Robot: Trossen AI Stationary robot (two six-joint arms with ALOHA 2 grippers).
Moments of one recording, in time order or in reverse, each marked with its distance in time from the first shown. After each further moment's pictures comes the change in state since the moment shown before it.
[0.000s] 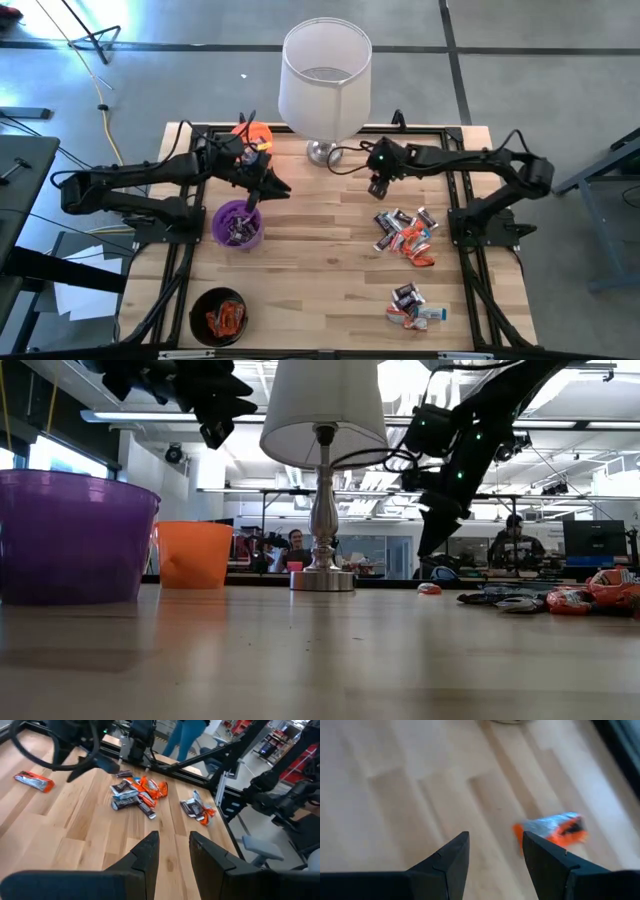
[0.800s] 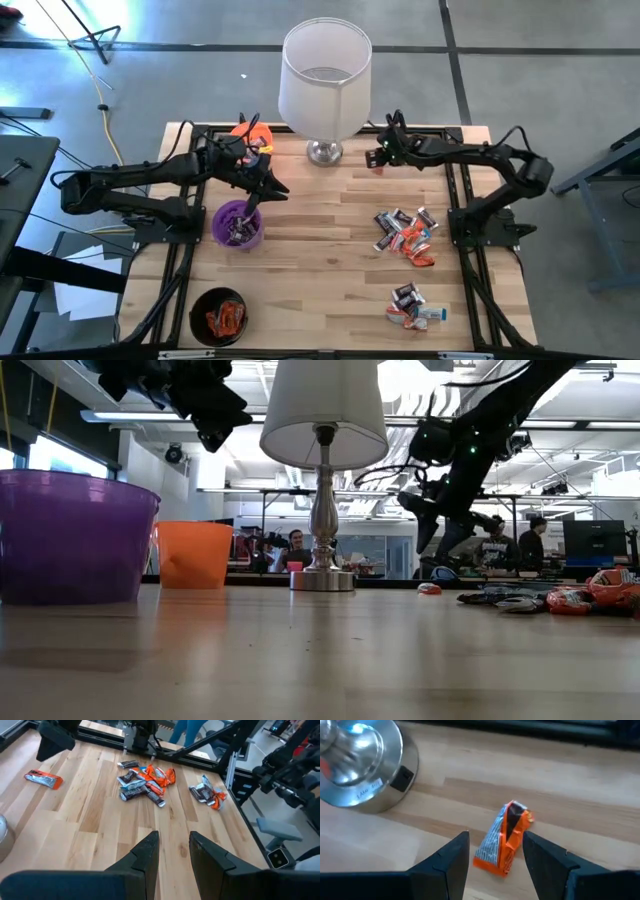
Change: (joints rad) left arm 0.000 0.000 -0.001 -0.071 -0.022 0.132; right arm -0.150 0.020 0.000 0.066 0.080 0.718
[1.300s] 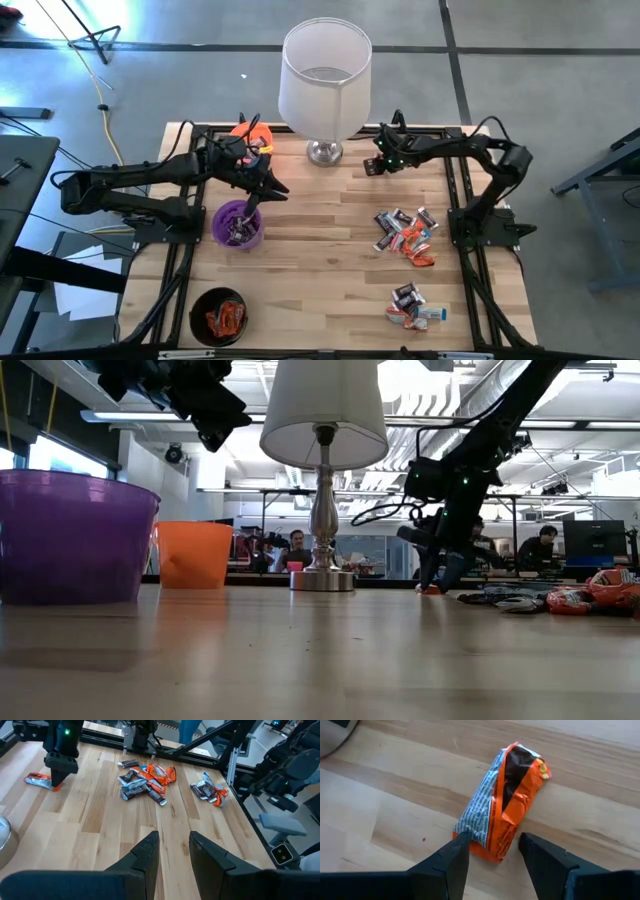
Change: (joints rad) left arm 0.002 0.000 0.000 -0.009 0.000 0.035; right arm -0.076 0.192 0.001 0.029 -0.187 -0.083
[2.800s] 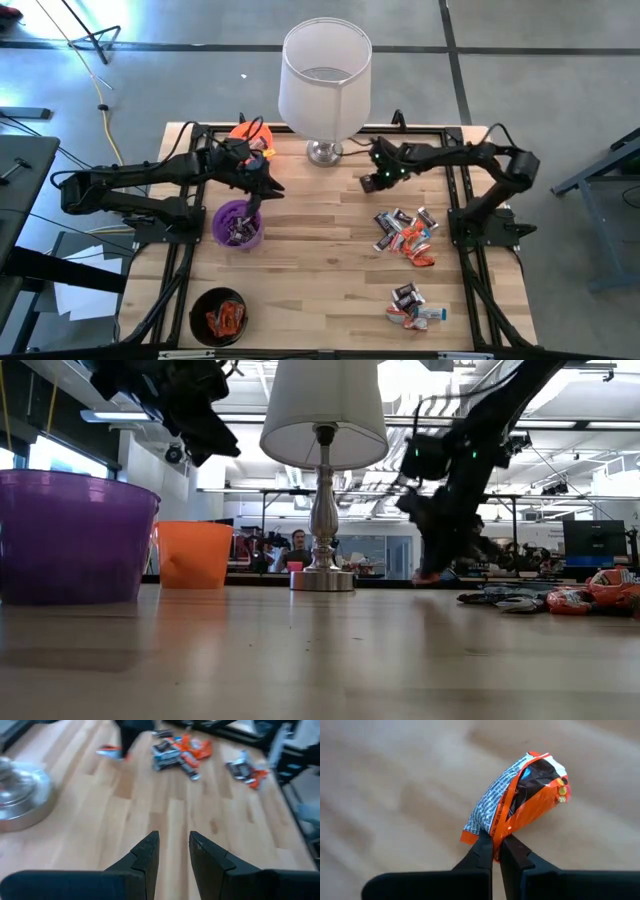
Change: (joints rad) left arm 0.001 0.000 0.000 -0.143 -0.158 -0.003; right arm 0.179 -0.102 -0.004 -0.116 -0.219 0.064
